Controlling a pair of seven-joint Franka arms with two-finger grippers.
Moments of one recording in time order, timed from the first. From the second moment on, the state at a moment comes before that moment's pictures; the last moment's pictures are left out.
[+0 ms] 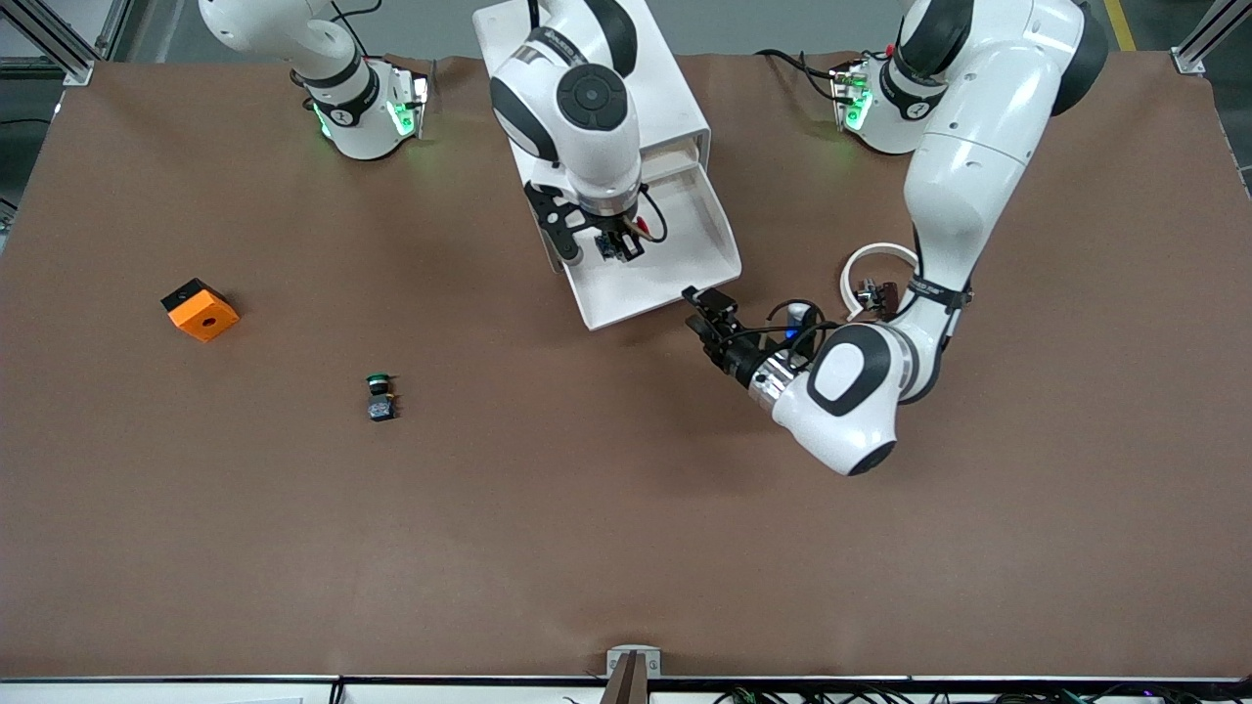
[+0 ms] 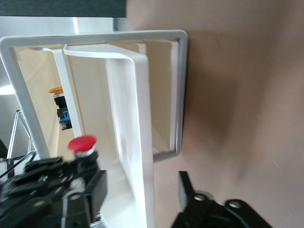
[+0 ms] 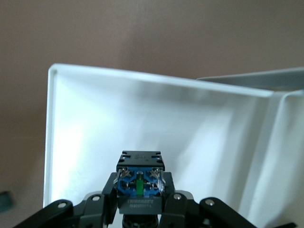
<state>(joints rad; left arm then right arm) -0.26 0.88 -0.15 -1.27 -0.84 1.44 -2.25 0.92 0.38 -0.04 -1.70 0.13 2.03 1.90</state>
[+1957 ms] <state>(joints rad) -0.35 0.50 -0.25 -1.73 -0.15 2.10 -0.77 0.73 0.20 -0.07 -1.36 0.13 1.37 1.56</state>
